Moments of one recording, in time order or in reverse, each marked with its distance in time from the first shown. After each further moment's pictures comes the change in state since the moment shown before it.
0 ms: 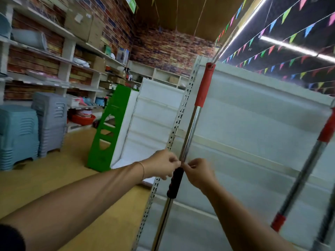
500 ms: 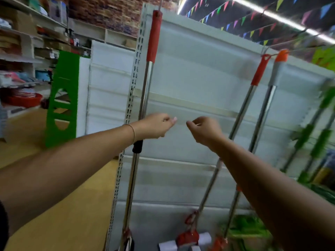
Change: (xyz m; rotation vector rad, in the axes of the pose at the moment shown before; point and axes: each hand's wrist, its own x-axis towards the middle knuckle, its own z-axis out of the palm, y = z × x) left_hand -0.020 0.076 0.059 0.154 -0.143 0.176; right_hand -0.072 0.051 -0.115 -0.099 0.183 0.046
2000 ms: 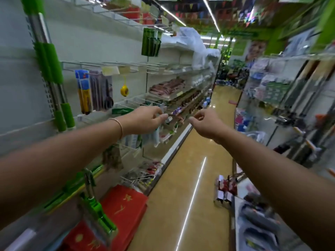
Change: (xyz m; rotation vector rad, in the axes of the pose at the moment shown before) left_hand 0.006 0.520 0.578 0.157 -0.585 0.838; right_hand -0.342 0.527 -0.464 -0.216 0.420 0.808
